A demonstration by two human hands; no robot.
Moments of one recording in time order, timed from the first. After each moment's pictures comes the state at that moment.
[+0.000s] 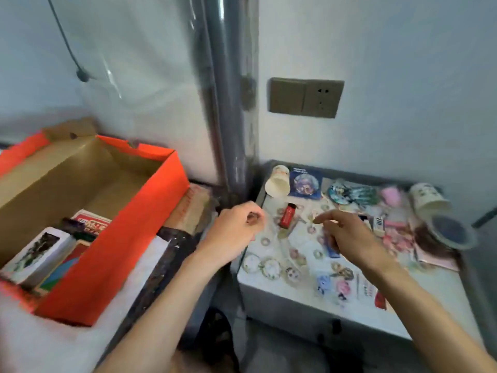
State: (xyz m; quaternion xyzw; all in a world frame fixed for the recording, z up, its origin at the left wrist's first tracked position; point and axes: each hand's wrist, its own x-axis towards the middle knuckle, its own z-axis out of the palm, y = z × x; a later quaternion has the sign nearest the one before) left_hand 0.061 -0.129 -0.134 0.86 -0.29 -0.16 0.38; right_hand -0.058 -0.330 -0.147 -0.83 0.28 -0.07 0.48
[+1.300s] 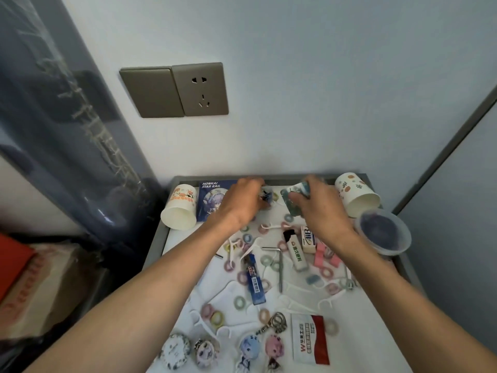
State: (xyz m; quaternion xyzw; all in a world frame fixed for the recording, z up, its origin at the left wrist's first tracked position) left_hand 0.124 -0.414 -0.208 0.85 -0.48 -0.08 0.19; right_hand -0.025 -0.501 -0.190 -0.84 0.37 -0.20 0.34
